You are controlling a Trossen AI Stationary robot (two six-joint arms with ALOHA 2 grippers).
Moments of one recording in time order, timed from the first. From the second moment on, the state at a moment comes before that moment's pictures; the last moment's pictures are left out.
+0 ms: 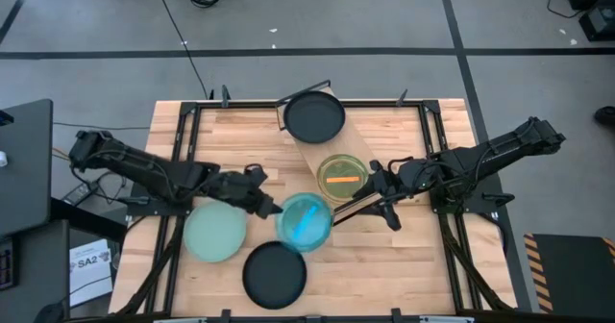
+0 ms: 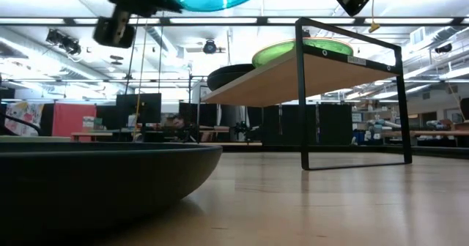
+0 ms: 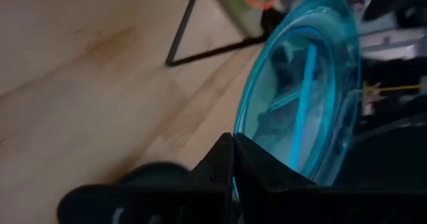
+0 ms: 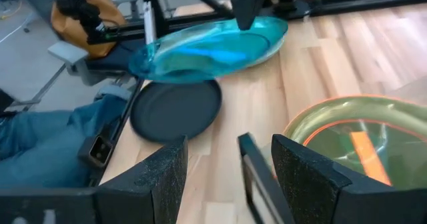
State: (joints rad) left arm -0.24 1.20 0.81 -0.13 -0.05 -1.29; right arm 0.31 1.04 0.83 -0.25 0.07 0.26
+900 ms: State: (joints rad) left arm 0.05 1.20 0.81 0.02 -0.28 -0.89; right arm 0.15 1.04 0.83 -0.01 0.35 0.27
